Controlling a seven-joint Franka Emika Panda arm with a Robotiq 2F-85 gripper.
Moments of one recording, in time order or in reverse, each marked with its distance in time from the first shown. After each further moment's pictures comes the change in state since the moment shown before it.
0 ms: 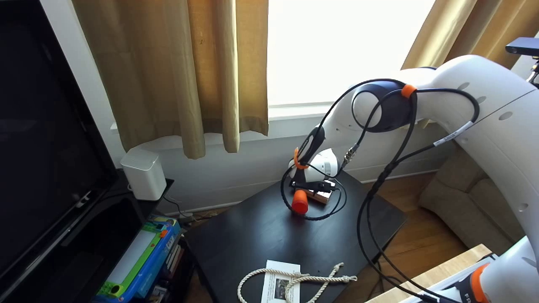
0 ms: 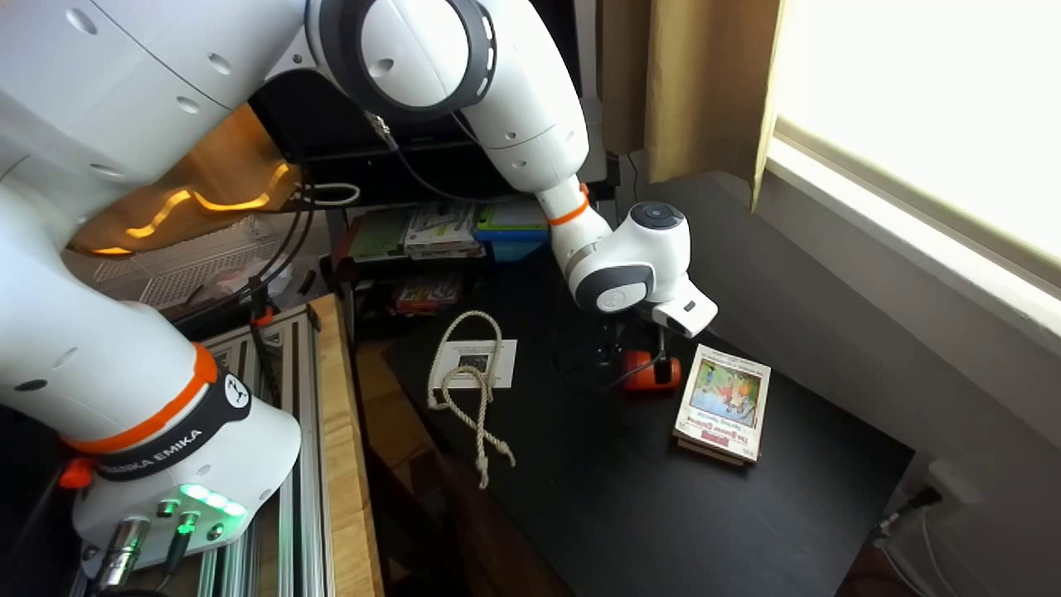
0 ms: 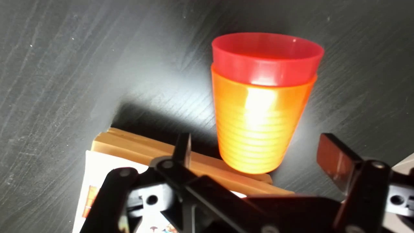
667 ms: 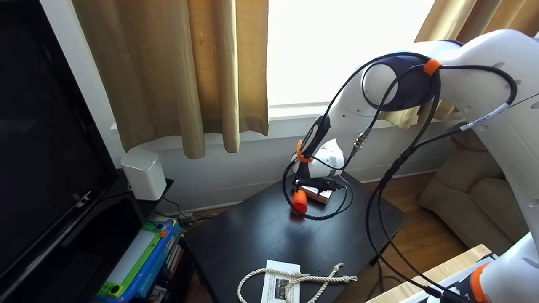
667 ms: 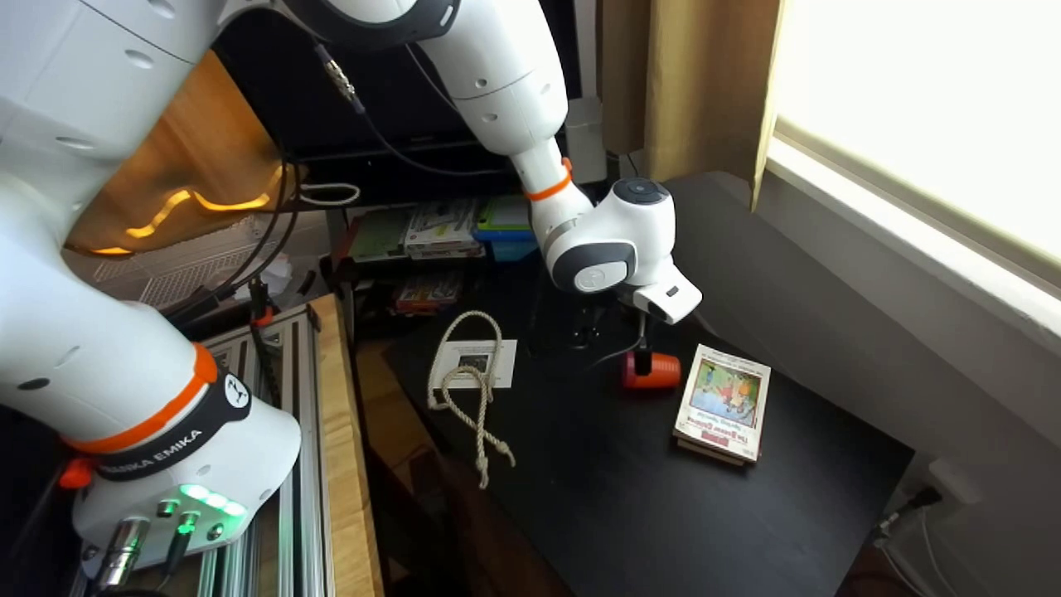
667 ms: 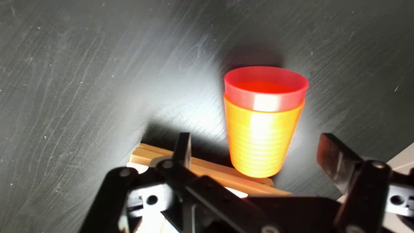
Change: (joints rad) arm 0.021 -0.168 0.000 -0.208 0.021 0.001 0.020
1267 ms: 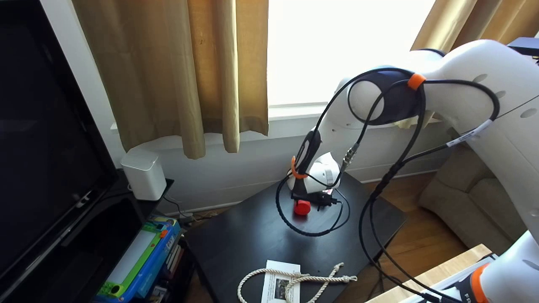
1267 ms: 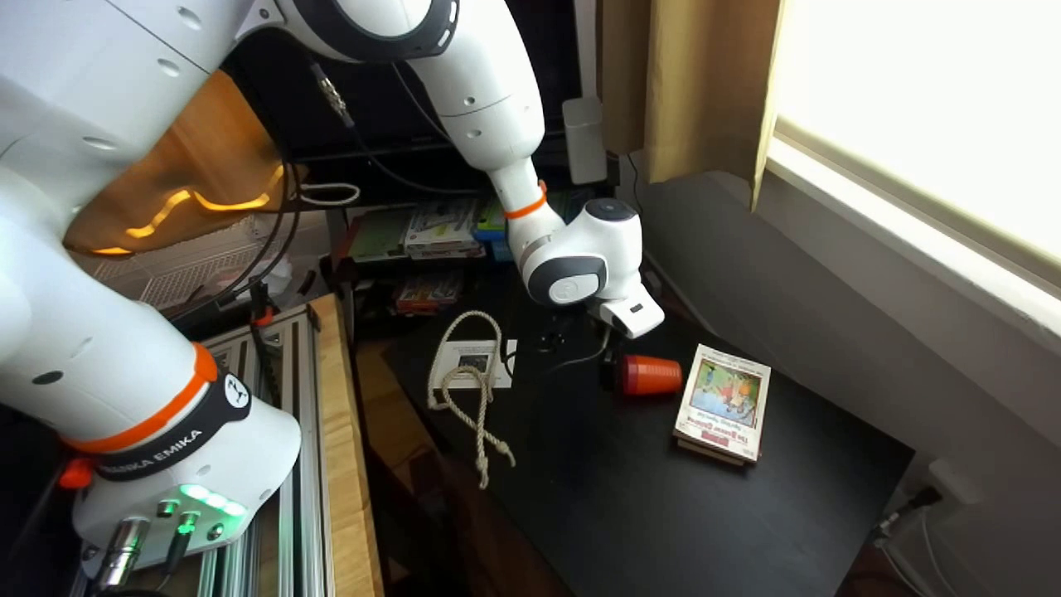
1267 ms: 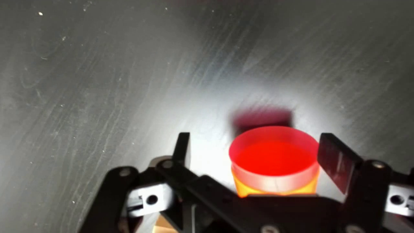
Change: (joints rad) arm 0.110 0.053 -0.042 -0.035 0.041 0.001 0.148
